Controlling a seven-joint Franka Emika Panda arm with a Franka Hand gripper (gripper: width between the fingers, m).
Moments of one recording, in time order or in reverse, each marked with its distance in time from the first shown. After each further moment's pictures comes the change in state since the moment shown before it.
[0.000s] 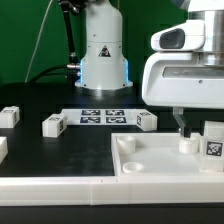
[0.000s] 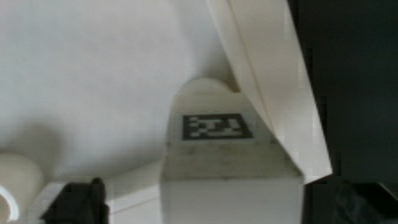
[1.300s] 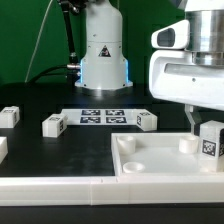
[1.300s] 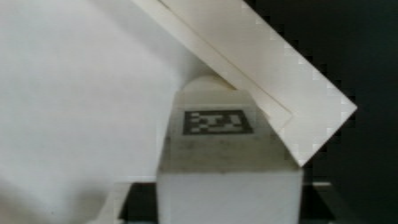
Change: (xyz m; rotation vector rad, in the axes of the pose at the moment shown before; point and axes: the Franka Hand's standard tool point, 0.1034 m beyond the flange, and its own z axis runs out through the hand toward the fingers) arm -0.001 0.003 0.000 -0.003 0.002 0.637
